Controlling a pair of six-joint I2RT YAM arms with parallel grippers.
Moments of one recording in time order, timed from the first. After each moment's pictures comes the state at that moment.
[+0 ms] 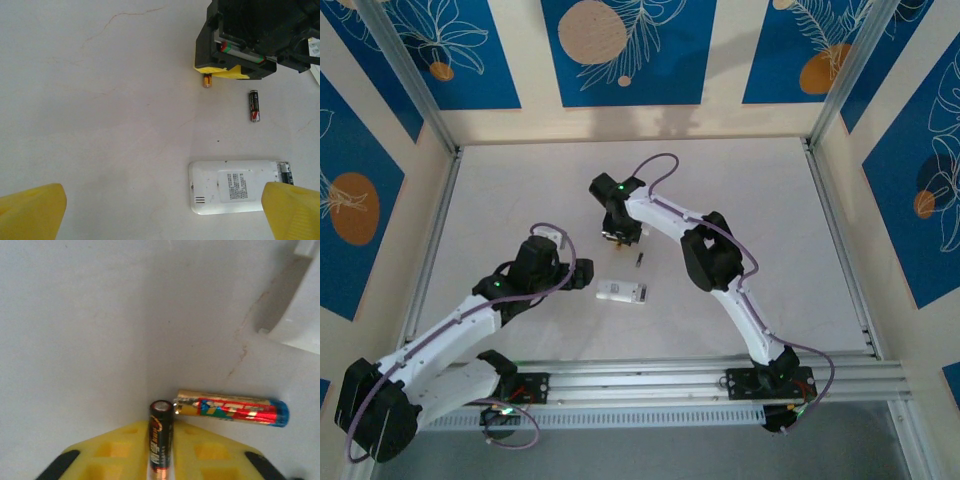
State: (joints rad) left arm -0.58 0.96 0.61 -0.41 -0.10 -0.44; right arm 0.74 2.46 2.16 -1.10 0.02 1.00
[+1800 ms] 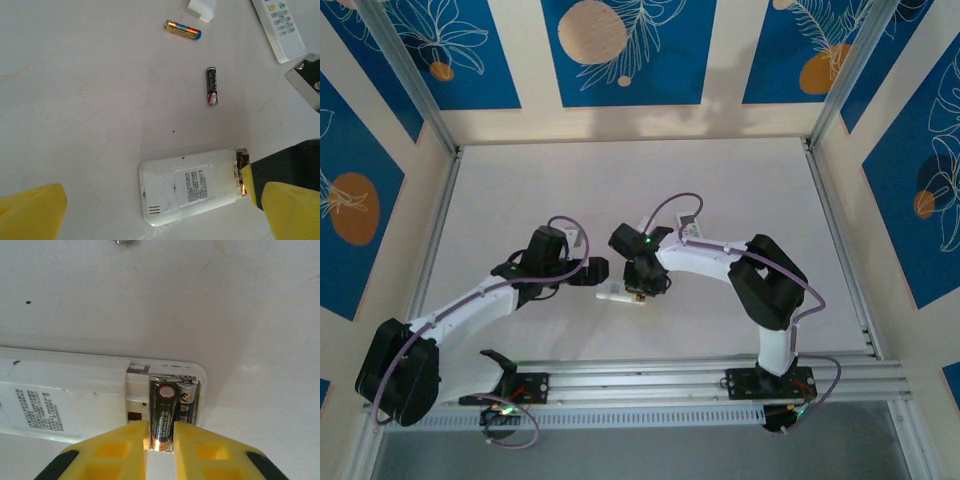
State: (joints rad) left arm -0.51 1.19 0.63 -0.26 0.19 -0.46; right arm 0.90 1.88 1.28 -0.82 -0.05 1.04
